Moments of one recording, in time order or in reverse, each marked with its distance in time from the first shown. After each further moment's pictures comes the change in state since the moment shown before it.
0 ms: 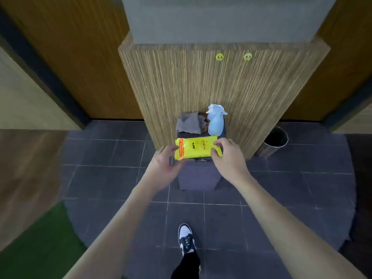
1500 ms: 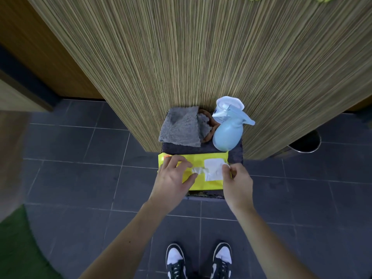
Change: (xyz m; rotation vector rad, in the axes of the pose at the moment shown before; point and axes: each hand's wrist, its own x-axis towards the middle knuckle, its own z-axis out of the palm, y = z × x) left_hand 0.219 -0.147 0.198 0.212 0.094 0.154; right_hand 0.160 0.171 0.178 0.336 0.032 0.503
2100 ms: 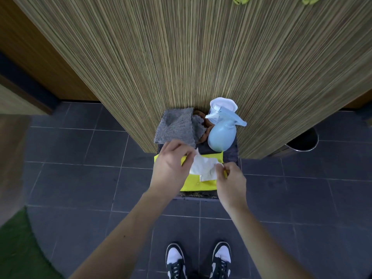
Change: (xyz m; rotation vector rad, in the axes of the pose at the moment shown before) left_hand 0.040 0.053 -0.041 -0.175 0.160 0.010; right_hand 0.004 -0.003 0.000 -0.012 -0.017 0.004
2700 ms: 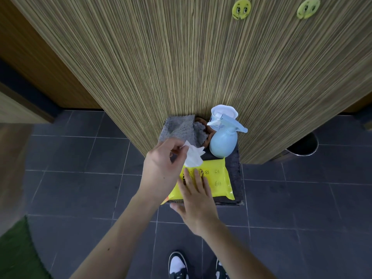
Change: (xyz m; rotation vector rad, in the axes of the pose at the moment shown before) left_hand 0.014 0.018 -0.046 -0.133 0.062 -0.128; right_hand -0.045 0.004 0.069 -0.783 -0.425 -0.622
